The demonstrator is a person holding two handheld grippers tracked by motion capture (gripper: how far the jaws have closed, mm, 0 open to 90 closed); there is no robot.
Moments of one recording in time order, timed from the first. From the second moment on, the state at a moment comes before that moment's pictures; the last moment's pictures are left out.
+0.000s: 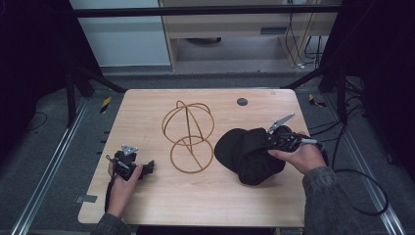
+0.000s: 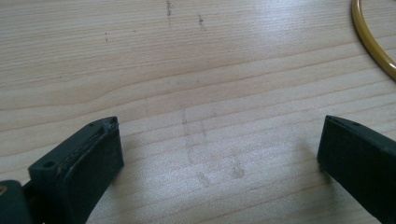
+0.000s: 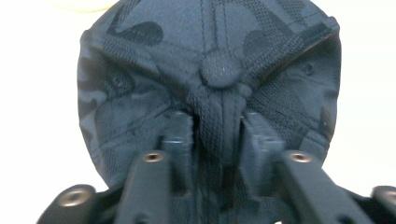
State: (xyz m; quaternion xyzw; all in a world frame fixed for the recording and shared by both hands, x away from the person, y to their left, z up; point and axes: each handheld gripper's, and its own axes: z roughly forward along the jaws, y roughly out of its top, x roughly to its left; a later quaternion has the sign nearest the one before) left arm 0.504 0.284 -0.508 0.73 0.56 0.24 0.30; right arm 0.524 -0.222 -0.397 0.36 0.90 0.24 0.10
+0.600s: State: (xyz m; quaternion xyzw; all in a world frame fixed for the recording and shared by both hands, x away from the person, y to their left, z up) left arm 0.504 0.283 -0.508 0.74 0.56 0.24 0.30; right arm 0.513 -0.228 -0.372 0.36 0.89 0.27 0.11
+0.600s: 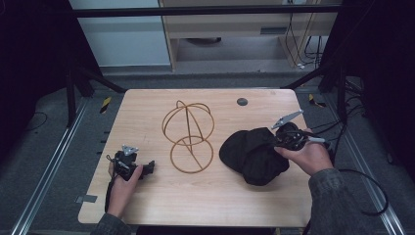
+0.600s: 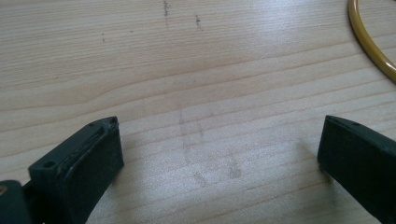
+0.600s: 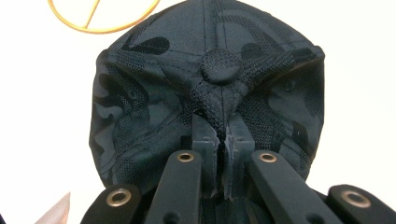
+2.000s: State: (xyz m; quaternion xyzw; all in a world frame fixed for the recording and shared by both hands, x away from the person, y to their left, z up) left arm 0.503 0.282 -0.508 0.74 0.56 0.24 0.30; right arm 0.465 -0.243 -0.245 0.38 0.82 0.38 0.21
